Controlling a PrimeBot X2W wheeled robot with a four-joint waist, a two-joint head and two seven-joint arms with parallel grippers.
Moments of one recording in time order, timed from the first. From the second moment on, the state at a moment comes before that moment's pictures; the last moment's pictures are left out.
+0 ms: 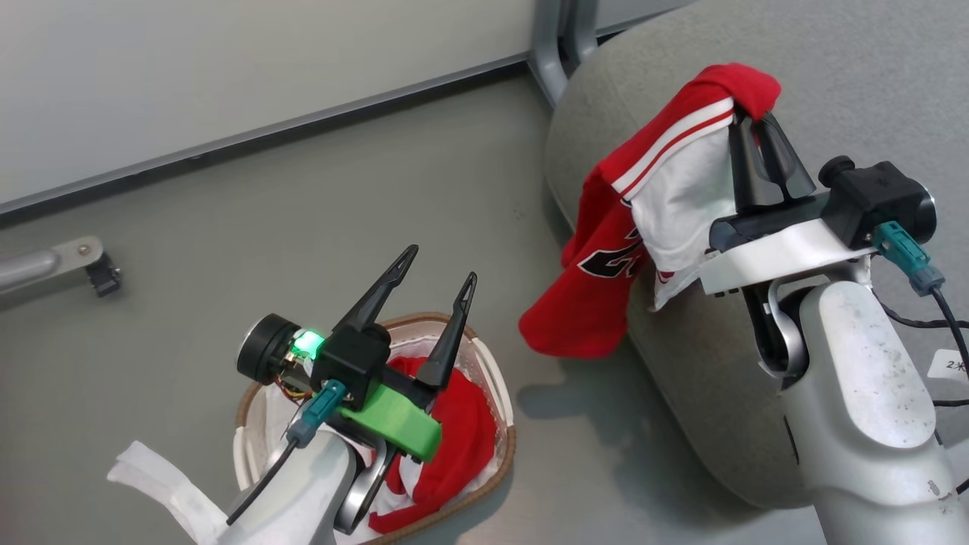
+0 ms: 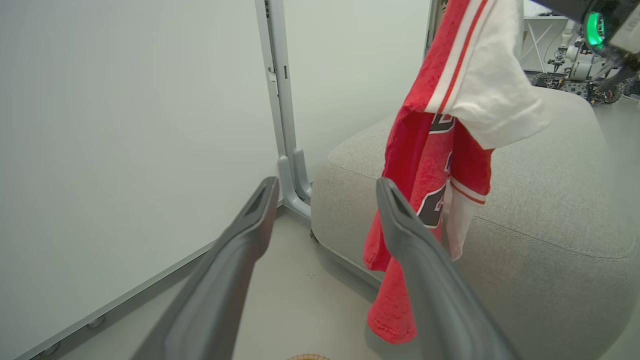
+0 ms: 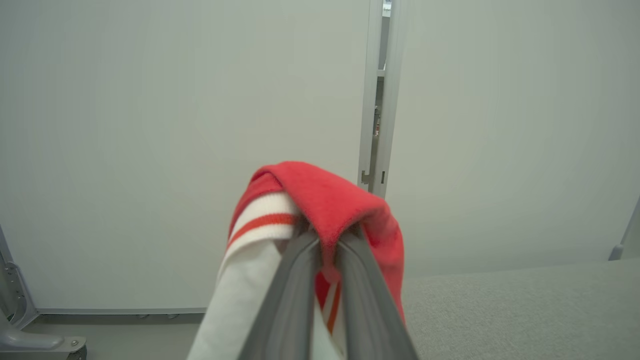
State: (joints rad) left arm -0.40 0.21 -0.64 0.24 -0.31 -0.02 -0.26; right arm -0.54 -0.05 0.08 0.23 0.14 0.13 -0.26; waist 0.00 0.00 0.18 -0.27
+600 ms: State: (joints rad) left arm -0.42 0.21 -0.66 0.31 -0.29 -0.04 -0.26; right arm -0.57 -0.05 0.04 0.21 0.12 0.13 -0.26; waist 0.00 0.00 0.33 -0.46
